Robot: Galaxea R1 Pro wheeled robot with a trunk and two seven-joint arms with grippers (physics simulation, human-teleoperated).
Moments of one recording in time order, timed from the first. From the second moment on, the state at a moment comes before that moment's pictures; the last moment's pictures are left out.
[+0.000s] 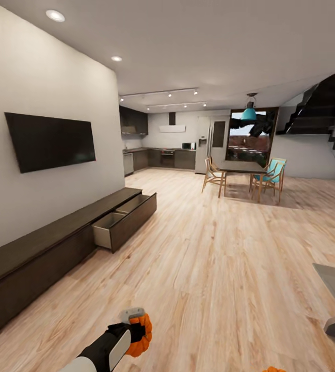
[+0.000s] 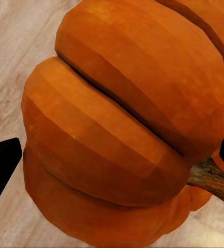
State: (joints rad) left arm -0.55 -0.15 -0.20 -0.34 0.37 0.28 0.25; right arm -0.14 -0.04 -0.27 -0.69 -0.57 0.17 -0.41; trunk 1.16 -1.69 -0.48
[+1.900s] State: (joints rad) left arm -0.55 -0.15 -0.20 -0.34 0.36 0.26 0.25; right arm -0.14 -0.04 -0.27 -0.62 -0.57 0.16 -0.41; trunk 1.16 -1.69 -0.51
